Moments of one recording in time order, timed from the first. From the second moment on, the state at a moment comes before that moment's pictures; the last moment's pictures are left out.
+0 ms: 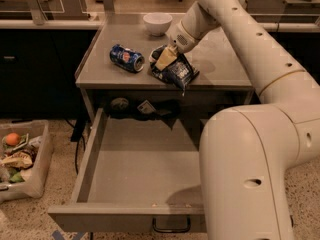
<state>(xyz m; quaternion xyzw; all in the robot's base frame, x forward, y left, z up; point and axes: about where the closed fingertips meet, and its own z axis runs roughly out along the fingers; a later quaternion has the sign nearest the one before) 0.765 -0.038 0.850 -0.50 0.81 0.17 0.25</state>
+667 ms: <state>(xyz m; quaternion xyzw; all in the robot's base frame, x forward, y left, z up) 0.783 -0.045 0.874 -0.49 0.81 0.16 0.28</state>
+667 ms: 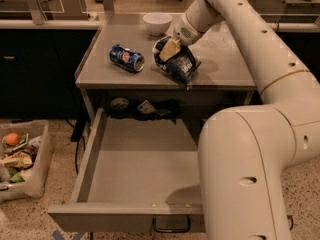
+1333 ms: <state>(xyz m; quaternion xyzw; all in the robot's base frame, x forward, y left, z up) 0.840 -0.074 0.852 -0.42 0.84 0.12 0.31</state>
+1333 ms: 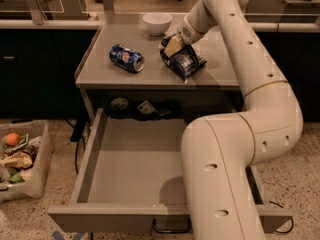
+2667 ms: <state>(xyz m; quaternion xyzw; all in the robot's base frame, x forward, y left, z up) 0.842 -0.073 0.852 -0.42 0.84 0.12 0.31</state>
